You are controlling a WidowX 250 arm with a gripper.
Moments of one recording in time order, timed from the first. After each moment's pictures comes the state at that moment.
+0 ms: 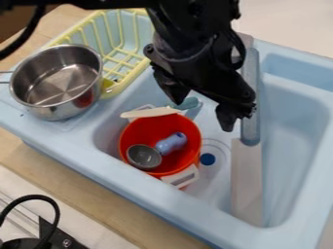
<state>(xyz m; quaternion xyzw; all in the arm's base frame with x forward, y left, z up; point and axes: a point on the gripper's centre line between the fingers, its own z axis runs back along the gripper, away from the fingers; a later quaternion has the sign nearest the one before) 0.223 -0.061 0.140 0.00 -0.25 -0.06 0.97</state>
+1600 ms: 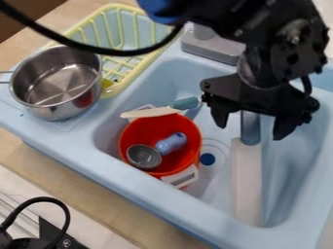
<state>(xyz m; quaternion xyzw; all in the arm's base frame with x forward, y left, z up) 0.258 -0.099 0.097 0.02 -0.21 0.11 0.97</state>
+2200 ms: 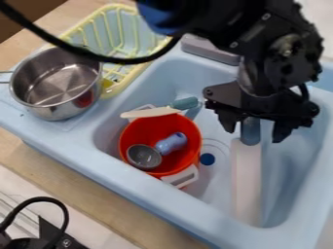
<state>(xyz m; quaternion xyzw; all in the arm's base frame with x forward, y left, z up) 0.265 -0.093 0.090 0.00 -0.23 0.12 0.97</state>
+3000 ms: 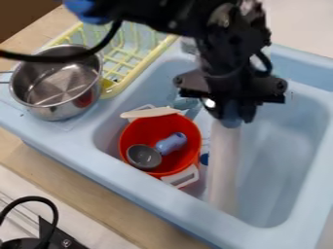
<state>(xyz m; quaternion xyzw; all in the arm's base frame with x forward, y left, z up) 0.263 -0.079 0.110 -0.05 -0.25 0.14 0.96</state>
